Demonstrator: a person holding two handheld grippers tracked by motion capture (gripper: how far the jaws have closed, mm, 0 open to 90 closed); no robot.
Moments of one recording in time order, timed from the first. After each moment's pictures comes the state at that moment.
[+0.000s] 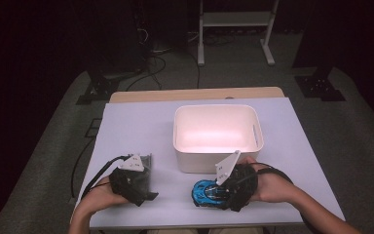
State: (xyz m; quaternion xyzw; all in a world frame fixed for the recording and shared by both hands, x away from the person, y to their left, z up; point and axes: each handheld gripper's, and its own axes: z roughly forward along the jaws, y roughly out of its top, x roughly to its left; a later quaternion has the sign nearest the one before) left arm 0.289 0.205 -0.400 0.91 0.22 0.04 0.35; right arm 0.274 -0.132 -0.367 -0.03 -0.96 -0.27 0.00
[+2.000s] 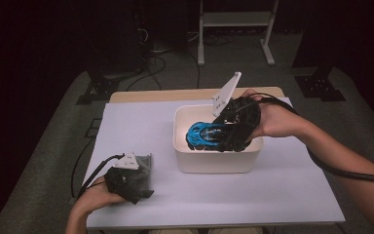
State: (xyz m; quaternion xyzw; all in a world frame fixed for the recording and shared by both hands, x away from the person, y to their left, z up) left arm 0.293 0.218 -0.403 0.90 0.24 0.05 0.36; right arm 0.348 -0.123 -0.218 -0.02 -0.96 -0.26 -0.03
